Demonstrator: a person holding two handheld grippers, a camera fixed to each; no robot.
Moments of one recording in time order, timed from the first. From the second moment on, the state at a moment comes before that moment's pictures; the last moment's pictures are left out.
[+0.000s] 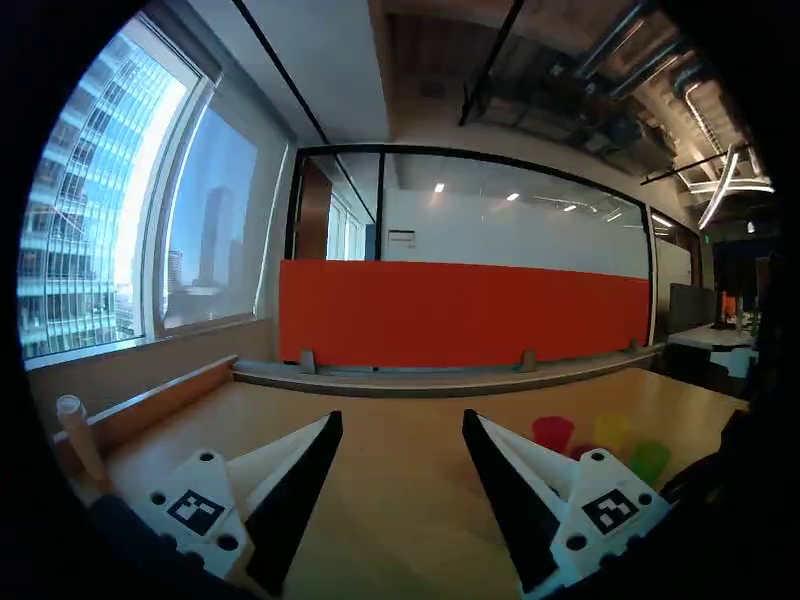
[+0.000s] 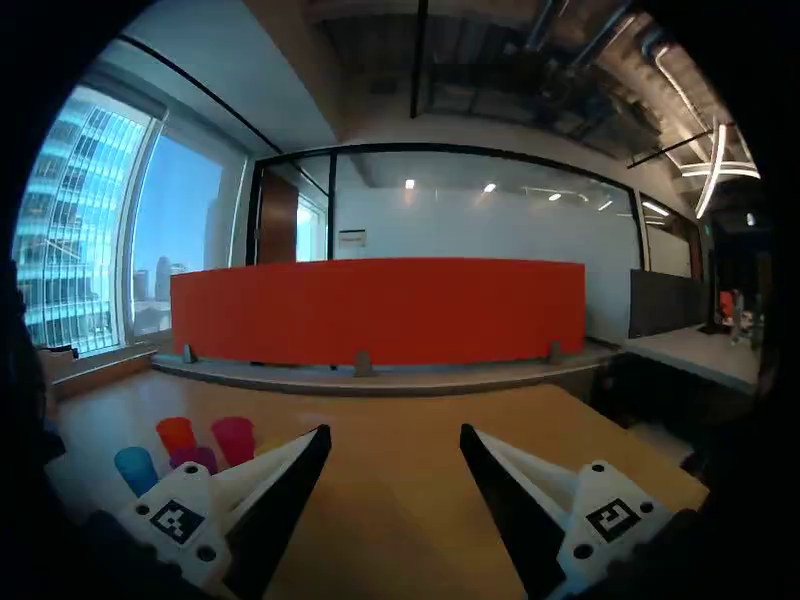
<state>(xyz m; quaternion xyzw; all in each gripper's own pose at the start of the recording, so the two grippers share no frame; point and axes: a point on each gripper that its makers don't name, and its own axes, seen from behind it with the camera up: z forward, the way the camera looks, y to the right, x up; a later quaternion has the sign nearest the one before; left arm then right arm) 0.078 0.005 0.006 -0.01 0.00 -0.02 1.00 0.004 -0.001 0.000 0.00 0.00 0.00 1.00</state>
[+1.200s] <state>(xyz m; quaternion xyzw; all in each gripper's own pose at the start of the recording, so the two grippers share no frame) 0.187 0.030 0.011 -0.13 -0.01 -0.04 0.99 0.118 -0.066 -0.018 0.14 0.02 0.00 0.99</state>
